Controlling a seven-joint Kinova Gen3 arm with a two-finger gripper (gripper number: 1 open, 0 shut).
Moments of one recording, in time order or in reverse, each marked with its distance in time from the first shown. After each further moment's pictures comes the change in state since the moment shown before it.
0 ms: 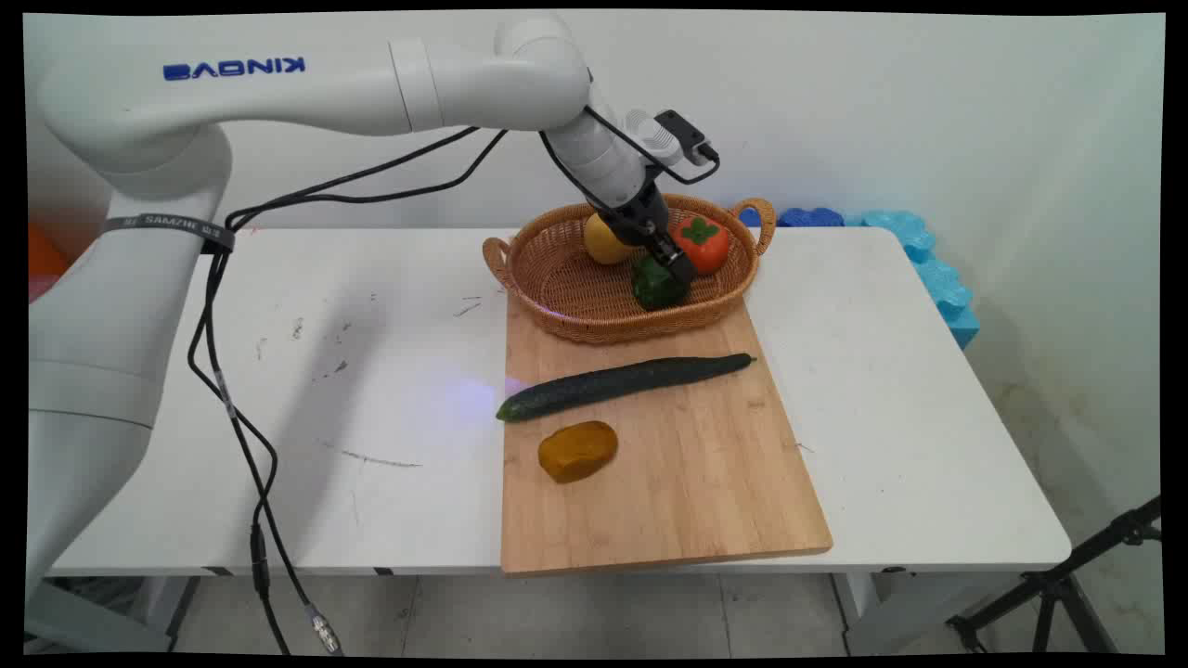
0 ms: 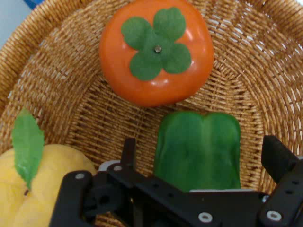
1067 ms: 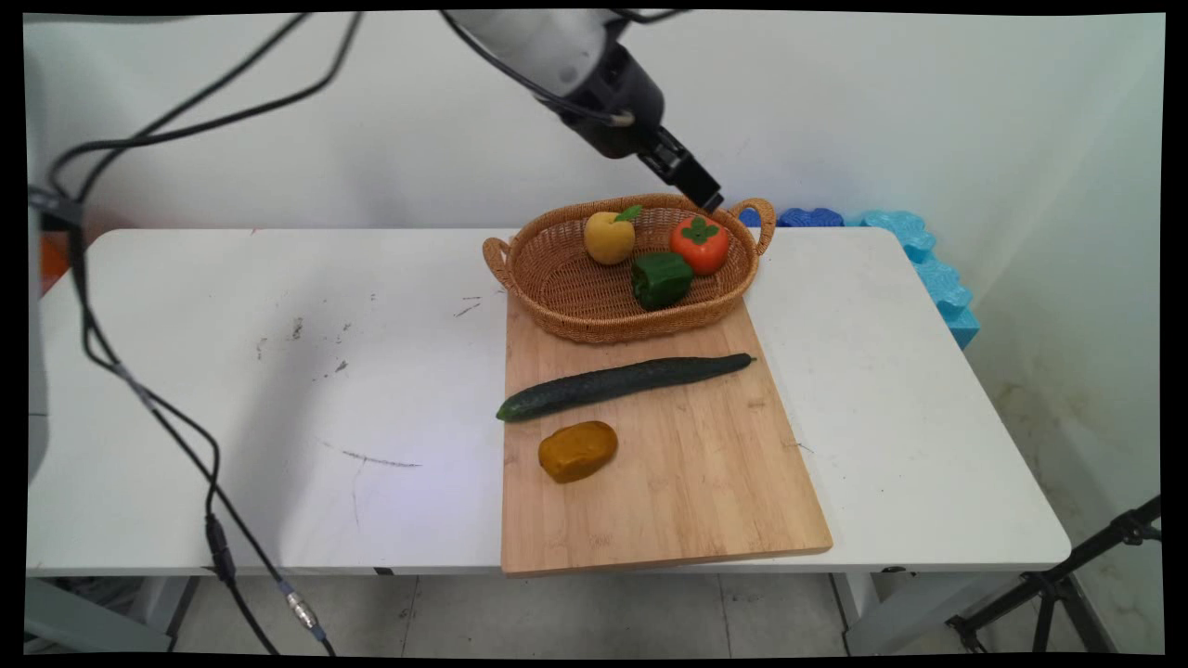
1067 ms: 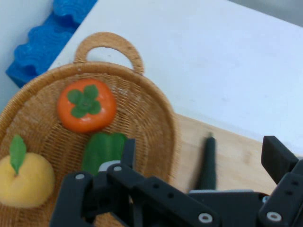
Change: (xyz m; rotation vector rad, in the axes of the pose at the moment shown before) arm -0.006 0.048 -0.205 -0.116 0.196 0.010
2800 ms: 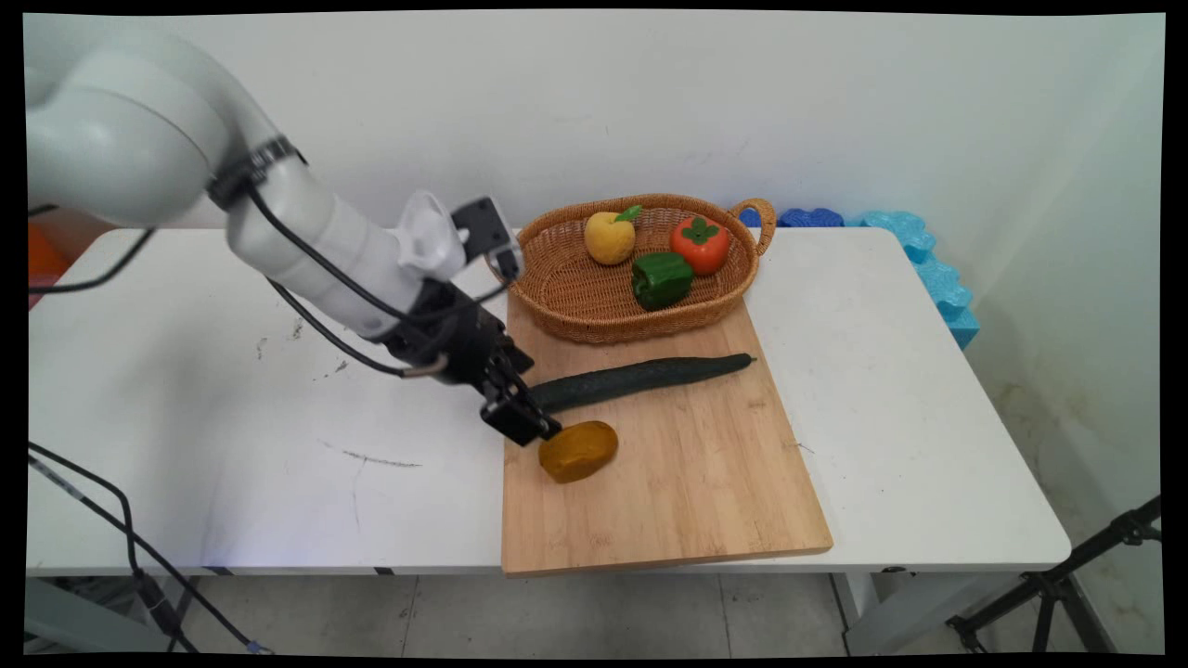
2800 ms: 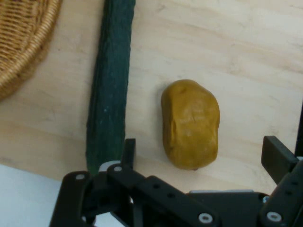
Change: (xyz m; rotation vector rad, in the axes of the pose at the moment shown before) arm -0.203 0.052 -0.025 -0.096 -0.203 0.048
